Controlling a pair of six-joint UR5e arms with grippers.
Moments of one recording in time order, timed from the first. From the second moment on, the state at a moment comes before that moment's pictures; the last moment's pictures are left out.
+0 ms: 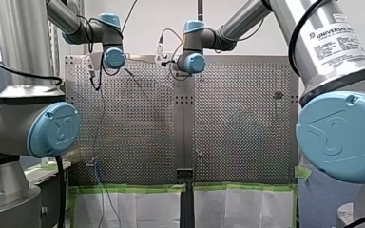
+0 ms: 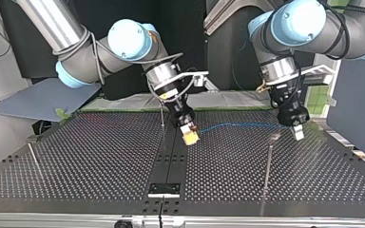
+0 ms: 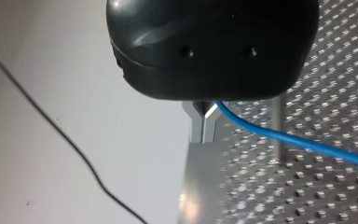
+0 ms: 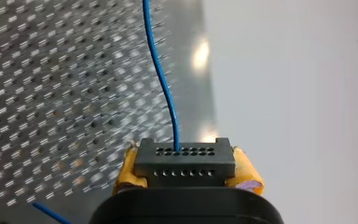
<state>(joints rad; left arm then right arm) -0.18 -1.43 -1.90 -2.66 -2.08 -1.68 2.37 -1.16 1.31 -0.41 1.49 1.64</state>
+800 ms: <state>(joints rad) -0.04 -1.54 -1.69 -2.73 -1.91 -1.76 2.36 -1.14 1.20 -0.42 1.47 1.69</state>
